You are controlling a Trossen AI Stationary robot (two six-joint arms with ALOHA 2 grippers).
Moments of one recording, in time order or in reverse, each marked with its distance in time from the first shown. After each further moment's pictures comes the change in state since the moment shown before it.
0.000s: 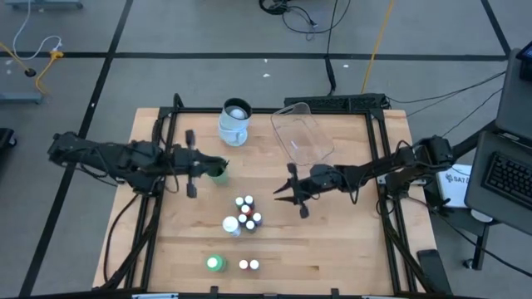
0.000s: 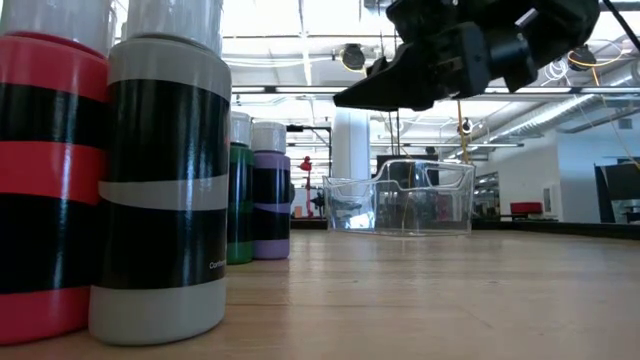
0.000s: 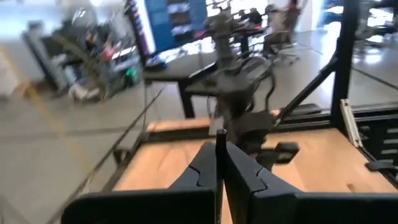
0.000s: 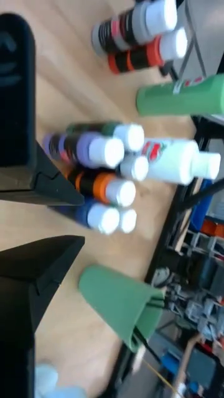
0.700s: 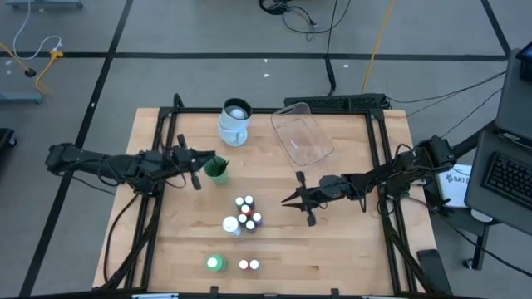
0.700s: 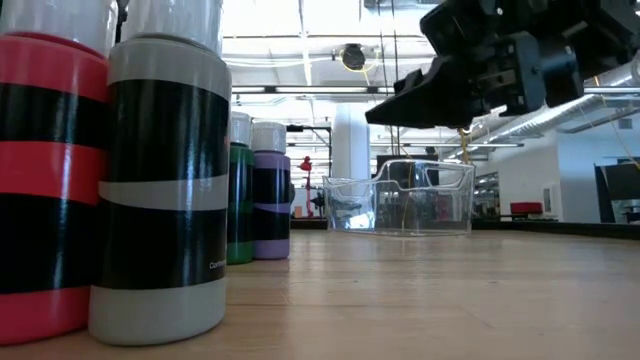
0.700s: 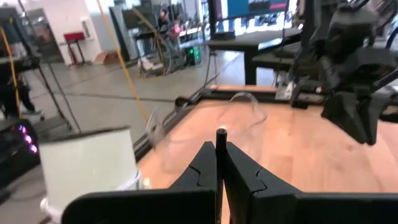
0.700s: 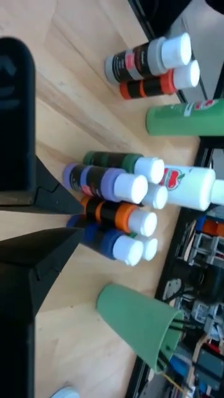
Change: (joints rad) left arm 0.100 -0.258 -0.465 0.193 -0.189 -0.072; right arm 0.093 0.000 -0.149 0.164 0.109 0.073
